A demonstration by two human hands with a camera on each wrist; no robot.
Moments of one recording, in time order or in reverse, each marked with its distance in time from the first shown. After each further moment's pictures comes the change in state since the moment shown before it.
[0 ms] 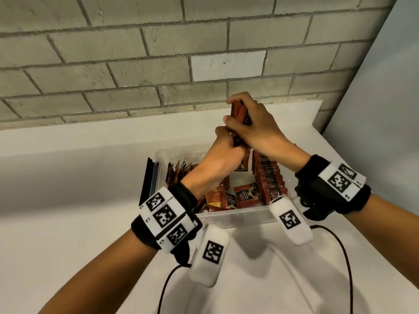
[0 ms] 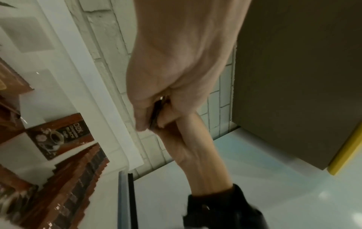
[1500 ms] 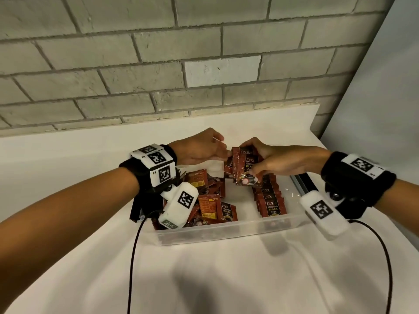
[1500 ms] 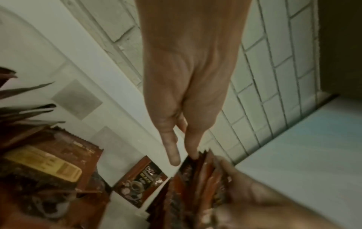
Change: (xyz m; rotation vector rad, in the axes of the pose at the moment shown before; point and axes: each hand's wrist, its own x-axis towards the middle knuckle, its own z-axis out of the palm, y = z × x) left_hand 0.063 -0.004 -0.047 0.145 -0.238 -0.245; right_hand -0.002 0.056 -0.039 0.141 -0.781 0.512
